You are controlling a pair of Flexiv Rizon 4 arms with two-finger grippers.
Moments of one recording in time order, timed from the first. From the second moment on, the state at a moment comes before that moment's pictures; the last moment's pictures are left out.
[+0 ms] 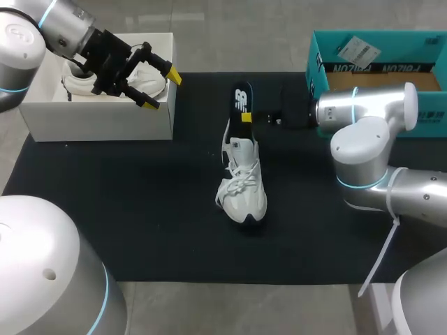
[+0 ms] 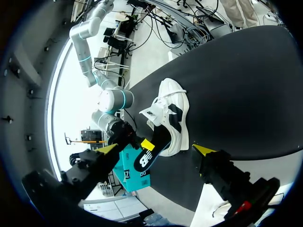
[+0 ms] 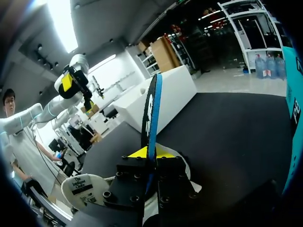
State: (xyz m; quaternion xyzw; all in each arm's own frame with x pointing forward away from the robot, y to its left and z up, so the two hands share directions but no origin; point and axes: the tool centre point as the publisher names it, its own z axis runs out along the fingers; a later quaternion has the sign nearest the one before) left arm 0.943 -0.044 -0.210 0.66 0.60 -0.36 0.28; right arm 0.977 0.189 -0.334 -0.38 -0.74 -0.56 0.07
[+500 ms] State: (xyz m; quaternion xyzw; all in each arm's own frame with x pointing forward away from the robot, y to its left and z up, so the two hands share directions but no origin) left arm 0.943 -0.044 -0.210 0.66 0.60 -0.36 0.28; right arm 0.940 0.204 -0.356 -0.39 -0.73 -0.55 0.12
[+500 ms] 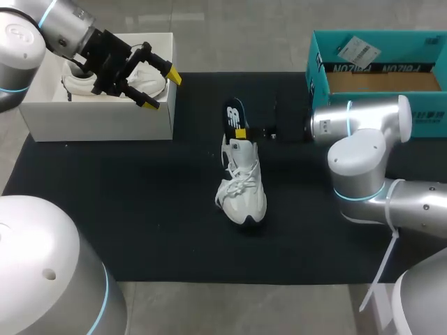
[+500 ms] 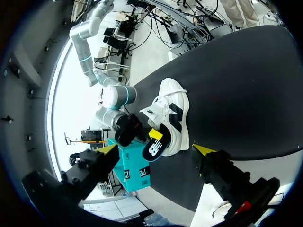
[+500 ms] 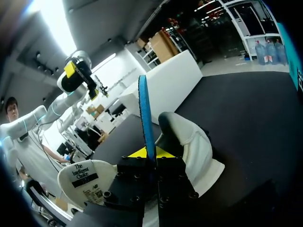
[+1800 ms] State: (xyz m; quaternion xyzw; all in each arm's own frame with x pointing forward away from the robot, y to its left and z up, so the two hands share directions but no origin) left arm 0.943 -0.044 -0.209 0.66 0.60 -0.36 0.28; right arm 0.947 0.203 -0.353 -0.39 -0.73 -0.55 0.13
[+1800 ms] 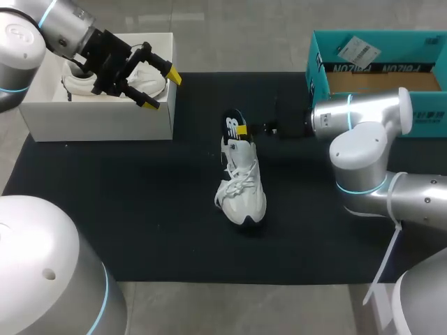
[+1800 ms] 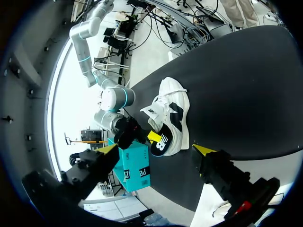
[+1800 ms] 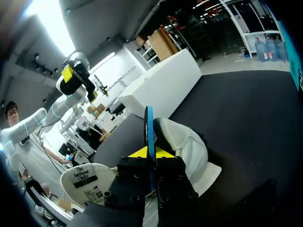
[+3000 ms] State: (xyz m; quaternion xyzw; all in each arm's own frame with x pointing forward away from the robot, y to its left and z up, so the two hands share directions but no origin) left arm 0.943 -0.044 -0.209 0.66 0.60 -0.35 0.28; right arm 0.951 0.197 -0.343 -0.38 -0.75 -0.54 0.11
